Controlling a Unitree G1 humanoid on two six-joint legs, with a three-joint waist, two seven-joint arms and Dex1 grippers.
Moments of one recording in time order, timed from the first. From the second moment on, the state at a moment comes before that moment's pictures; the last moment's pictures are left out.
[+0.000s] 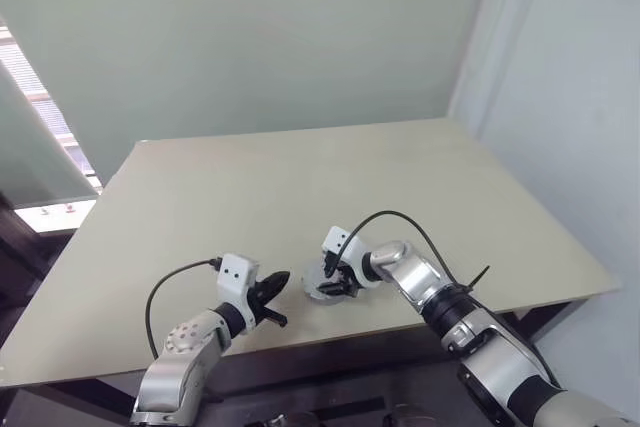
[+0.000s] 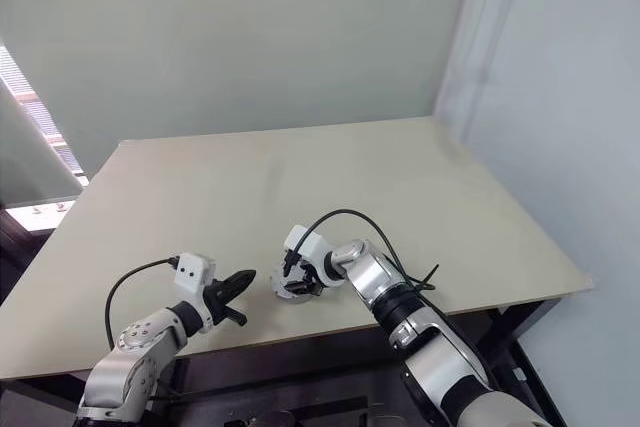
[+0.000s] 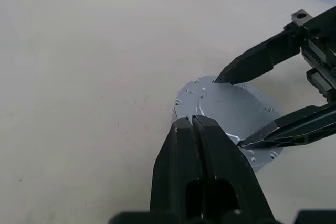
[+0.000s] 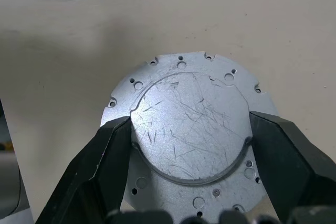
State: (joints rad) left arm 0.04 0.35 0.03 -0.14 -0.32 0.41 -0.53; right arm -0.74 -0.06 0.48 0.60 -0.17 0.51 0.84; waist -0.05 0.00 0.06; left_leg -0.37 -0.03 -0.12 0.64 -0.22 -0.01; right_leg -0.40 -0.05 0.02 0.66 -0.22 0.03
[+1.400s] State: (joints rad) left arm -0.19 0.28 -0.13 0.21 -0.09 0.31 -0.50; right arm -0.71 -0.06 0.45 0.60 -0.14 0.52 0.81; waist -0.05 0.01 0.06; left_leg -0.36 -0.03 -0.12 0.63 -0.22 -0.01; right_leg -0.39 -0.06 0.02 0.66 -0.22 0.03
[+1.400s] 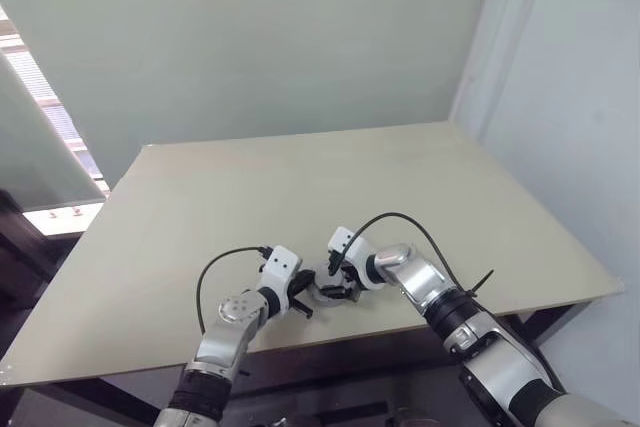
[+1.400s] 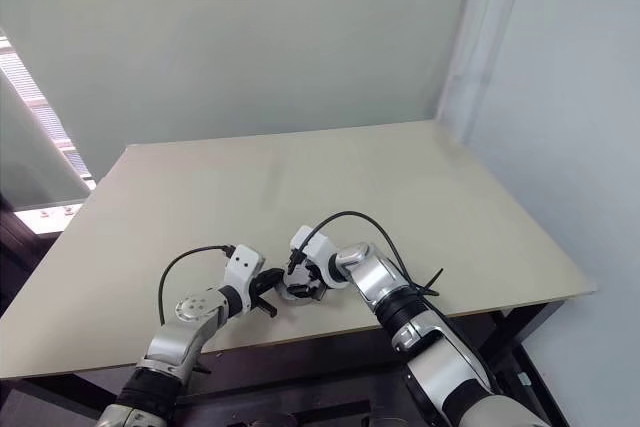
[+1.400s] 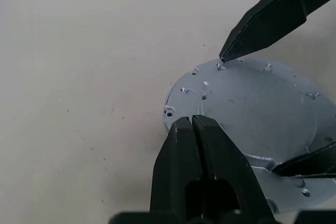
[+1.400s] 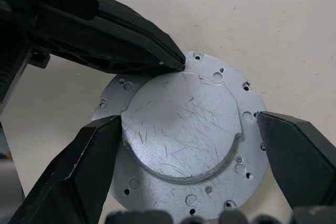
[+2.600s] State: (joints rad) left arm -0.17 0.28 0.04 0.24 -0.18 0.33 -0.46; right arm -0.73 -0.04 0.44 0.64 -0.14 0.50 0.82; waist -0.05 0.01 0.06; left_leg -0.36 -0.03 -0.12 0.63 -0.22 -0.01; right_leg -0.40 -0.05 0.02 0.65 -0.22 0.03
